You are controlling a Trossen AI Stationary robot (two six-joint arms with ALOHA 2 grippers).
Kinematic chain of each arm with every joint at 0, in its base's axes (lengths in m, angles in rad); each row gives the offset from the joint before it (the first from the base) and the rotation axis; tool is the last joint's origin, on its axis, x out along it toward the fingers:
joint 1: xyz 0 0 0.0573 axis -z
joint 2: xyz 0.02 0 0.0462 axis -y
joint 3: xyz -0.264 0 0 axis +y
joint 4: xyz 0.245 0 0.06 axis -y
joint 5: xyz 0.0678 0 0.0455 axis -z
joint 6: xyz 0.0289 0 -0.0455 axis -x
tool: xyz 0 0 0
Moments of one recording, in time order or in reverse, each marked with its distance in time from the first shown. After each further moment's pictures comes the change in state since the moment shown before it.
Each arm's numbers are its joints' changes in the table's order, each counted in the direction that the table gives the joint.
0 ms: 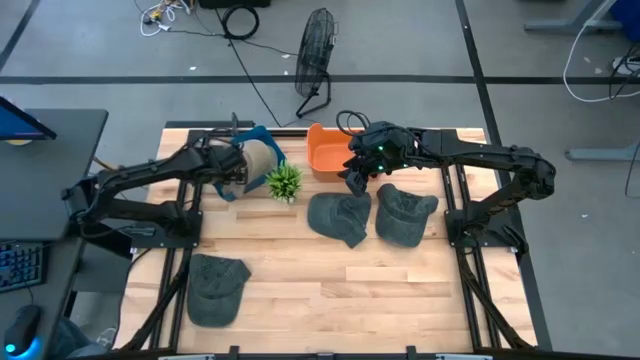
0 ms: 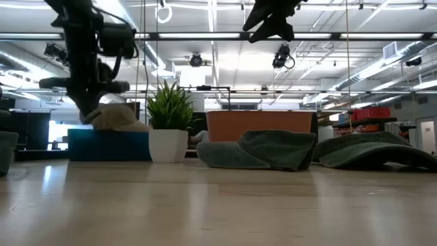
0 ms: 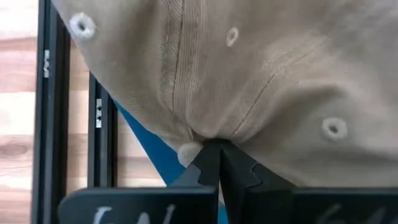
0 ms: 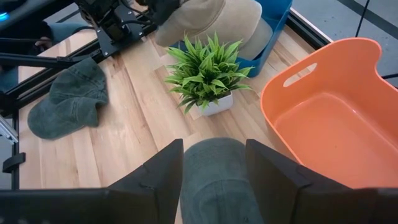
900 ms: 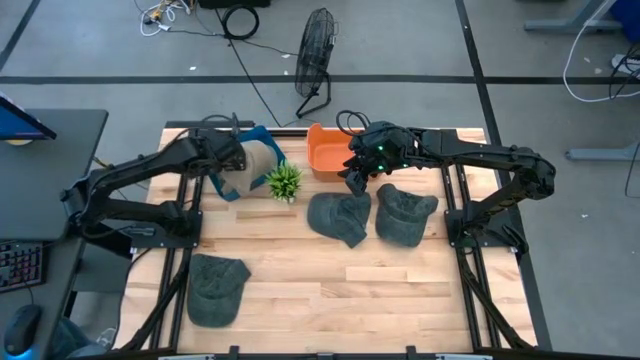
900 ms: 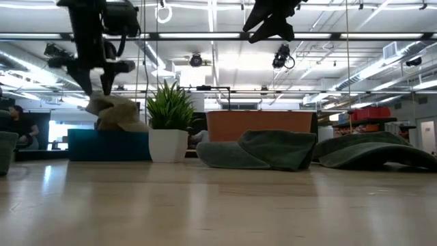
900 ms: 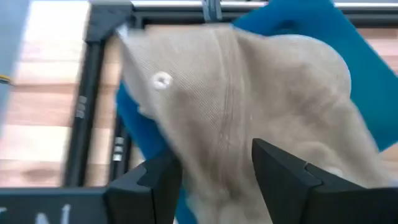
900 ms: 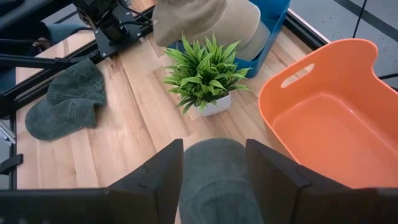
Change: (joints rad) left arm 0.000 0.015 -0.185 -0.125 -0.134 0.019; right arm 0.001 0.000 0.000 0.000 0.008 0.000
